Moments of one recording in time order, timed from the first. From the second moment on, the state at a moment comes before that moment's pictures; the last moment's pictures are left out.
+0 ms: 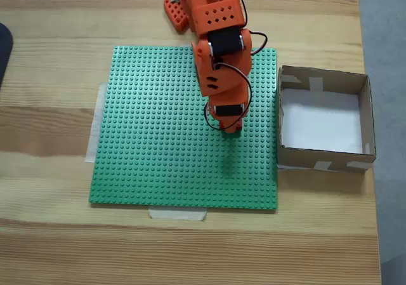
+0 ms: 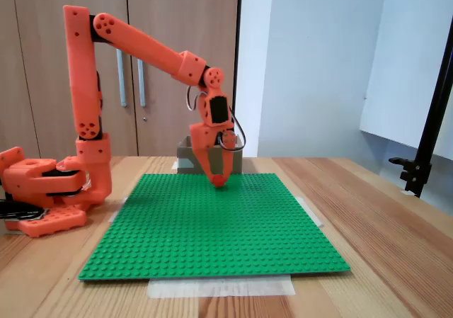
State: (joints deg) arm -20.7 93.1 107.4 57.9 12.2
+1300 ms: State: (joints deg) arm -33.8 98.8 83.0 72.4 14.3
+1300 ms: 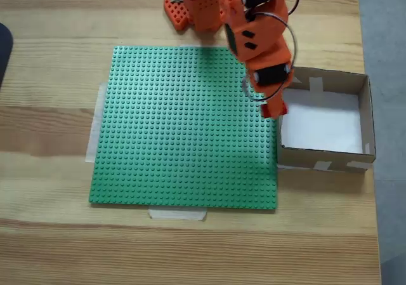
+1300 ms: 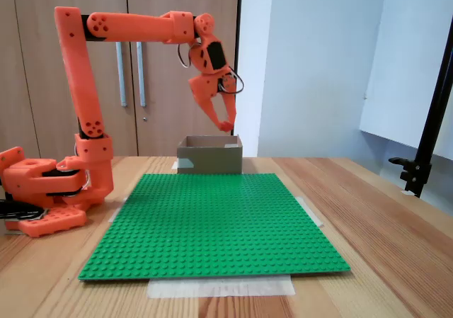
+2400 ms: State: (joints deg) arm -46.8 85.5 71.5 72.7 18.7
